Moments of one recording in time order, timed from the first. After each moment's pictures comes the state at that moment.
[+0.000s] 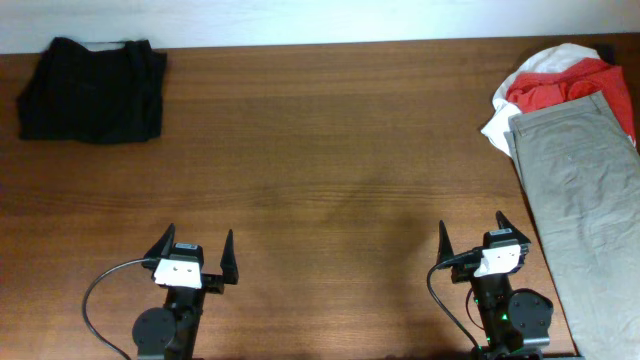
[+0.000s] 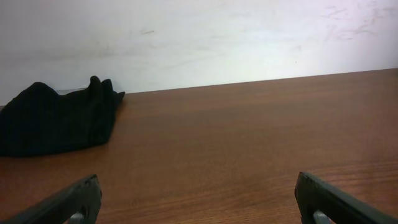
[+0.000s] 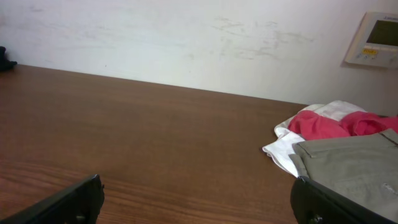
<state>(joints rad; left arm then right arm) -0.02 0.02 0.01 -0.07 0.10 0.04 0.01 0.01 0.01 -0.07 -0.08 -0.11</state>
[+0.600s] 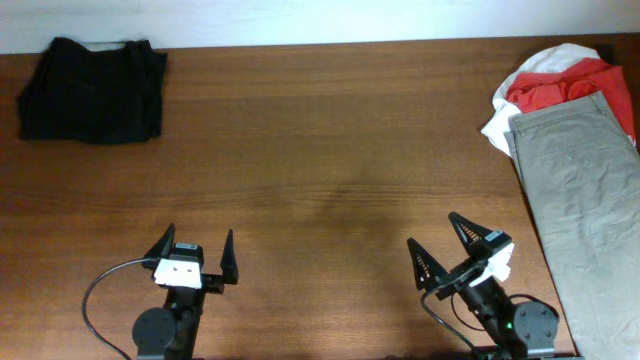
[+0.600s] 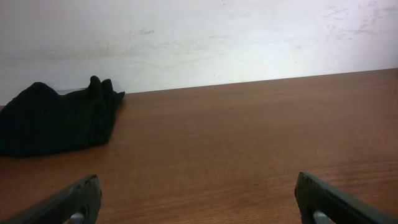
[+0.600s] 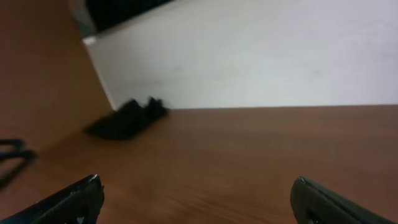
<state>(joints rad) -0.02 0.02 0.01 -0.07 0.10 0.04 0.01 0.02 0.01 0.11 -0.54 0.33</state>
